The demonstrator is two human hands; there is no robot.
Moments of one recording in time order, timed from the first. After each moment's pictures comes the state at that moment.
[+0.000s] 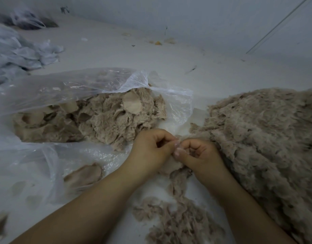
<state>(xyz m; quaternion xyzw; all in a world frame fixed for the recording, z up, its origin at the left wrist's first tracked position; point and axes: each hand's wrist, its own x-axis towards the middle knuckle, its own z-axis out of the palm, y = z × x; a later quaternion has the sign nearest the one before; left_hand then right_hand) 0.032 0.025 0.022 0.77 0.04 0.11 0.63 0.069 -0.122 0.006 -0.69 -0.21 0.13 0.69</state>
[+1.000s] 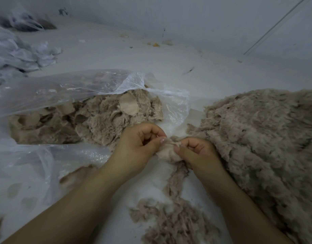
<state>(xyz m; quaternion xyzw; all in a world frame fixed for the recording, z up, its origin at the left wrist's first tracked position) 0.032 0.048 0.023 0.75 -0.02 0.13 0.65 0.070 -0.121 0.013 -0.67 -0.15 0.15 0.71</state>
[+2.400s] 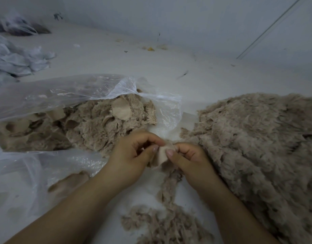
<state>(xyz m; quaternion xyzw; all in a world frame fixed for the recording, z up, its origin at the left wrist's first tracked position) 0.026 0.043 0.022 0.78 -0.06 0.16 0.60 0.076 -0.125 0.002 -0.67 -0.20 0.14 0.70</state>
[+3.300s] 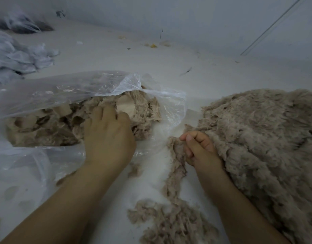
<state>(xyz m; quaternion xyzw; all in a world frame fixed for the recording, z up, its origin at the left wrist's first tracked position) 0.027 0.075 0.042 0.95 0.11 0.30 -0.03 0.075 -0.117 0.015 -0.62 -0.06 0.10 0.77</state>
